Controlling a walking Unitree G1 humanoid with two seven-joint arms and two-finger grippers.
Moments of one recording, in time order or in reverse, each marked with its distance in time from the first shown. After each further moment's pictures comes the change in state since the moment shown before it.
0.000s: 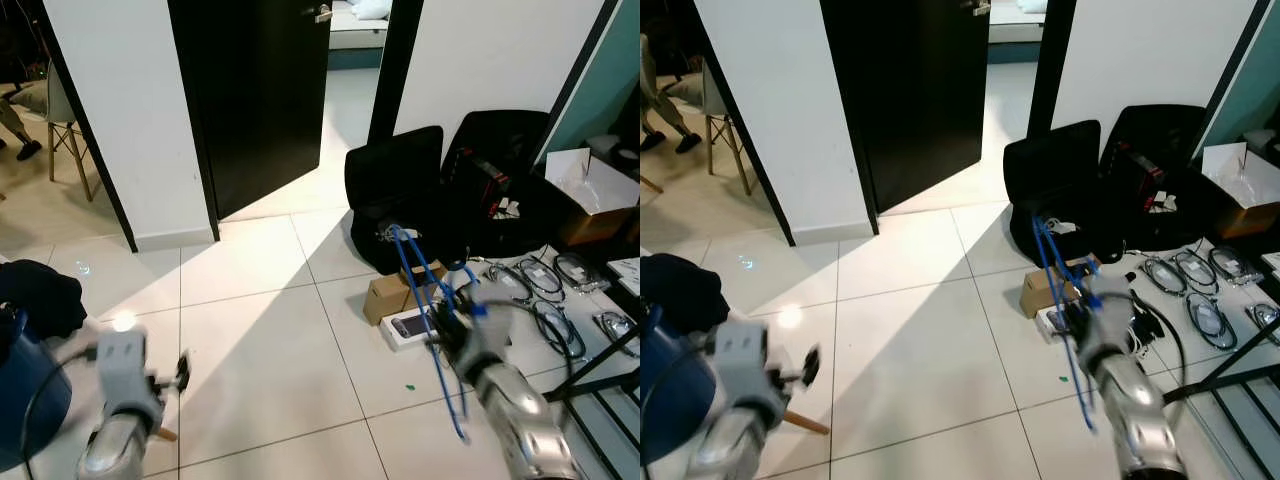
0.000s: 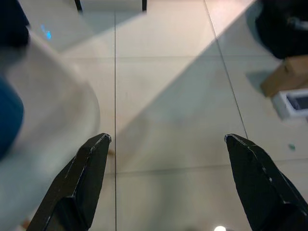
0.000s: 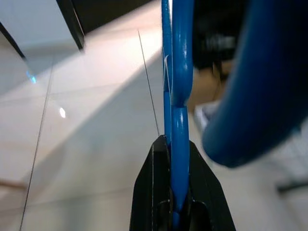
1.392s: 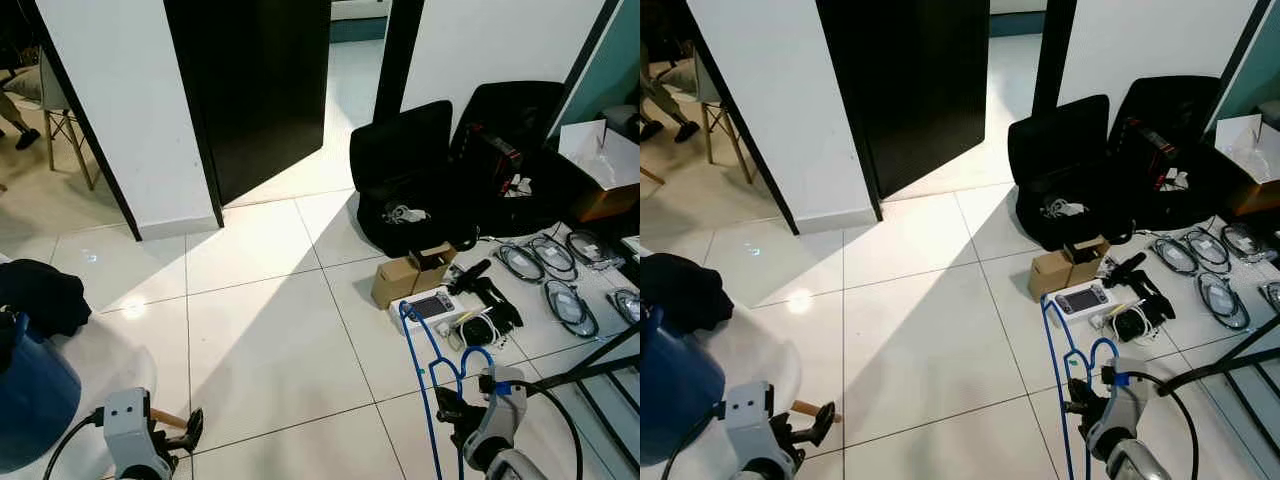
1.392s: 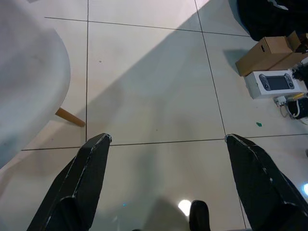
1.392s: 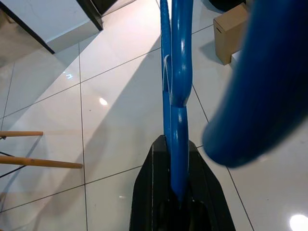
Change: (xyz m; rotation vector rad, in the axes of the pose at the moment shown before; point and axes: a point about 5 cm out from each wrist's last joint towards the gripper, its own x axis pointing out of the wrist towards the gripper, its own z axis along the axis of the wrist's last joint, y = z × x) left arm -0.007 0.001 -0.045 -0.139 0.046 -0.097; right arm -0.016 -0.001 -0.060 0.239 0.053 0.056
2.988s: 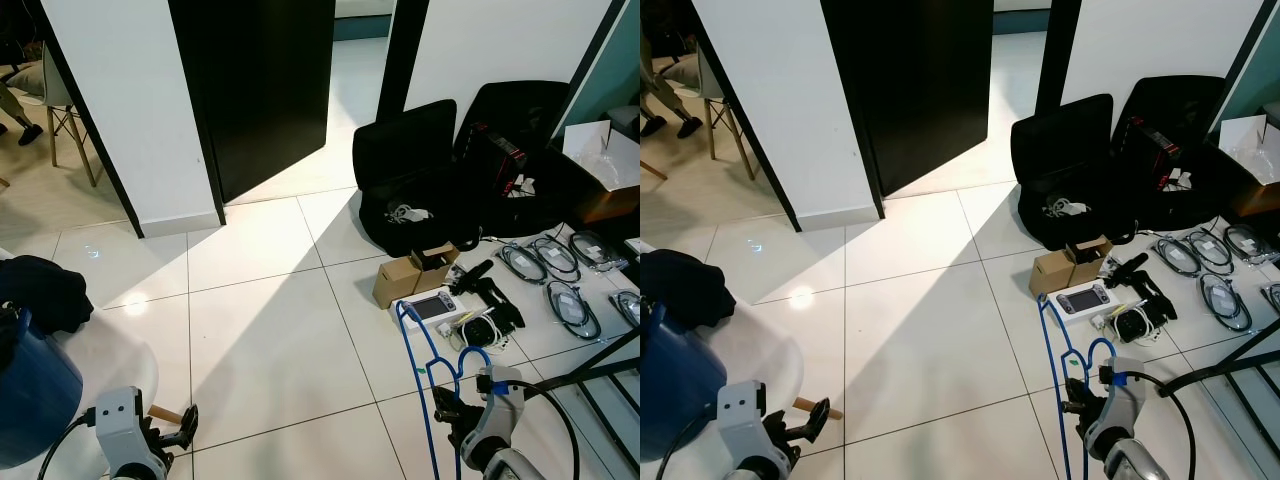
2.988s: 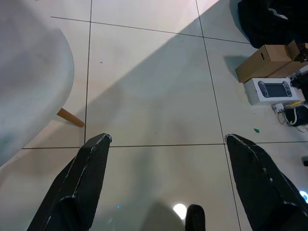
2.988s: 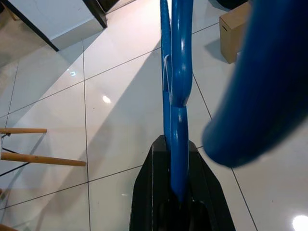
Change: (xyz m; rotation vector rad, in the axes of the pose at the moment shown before) left arm 0.001 0.005 0.002 -0.028 -0.012 0.002; right arm 0.002 0.002 -0.002 0.005 0.002 0.010
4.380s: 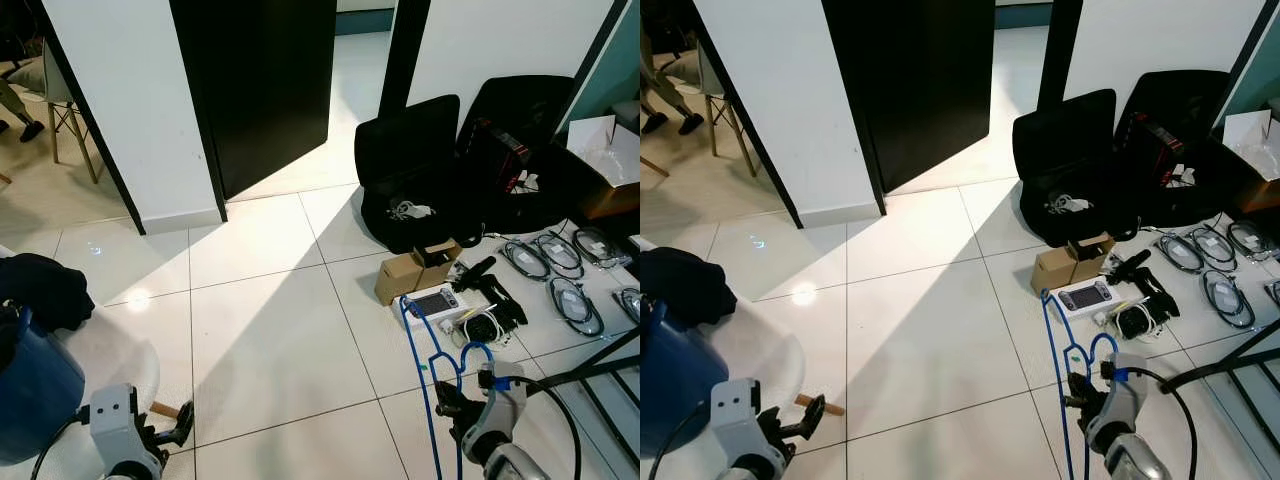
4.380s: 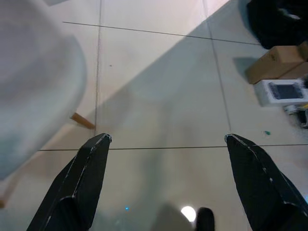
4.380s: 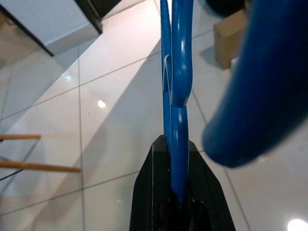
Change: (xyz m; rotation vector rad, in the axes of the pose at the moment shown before) left arm 0.003 0.012 0.009 0.026 -0.027 0.047; right arm 0.009 0.002 0.018 -0.028 -0.061 -0.026
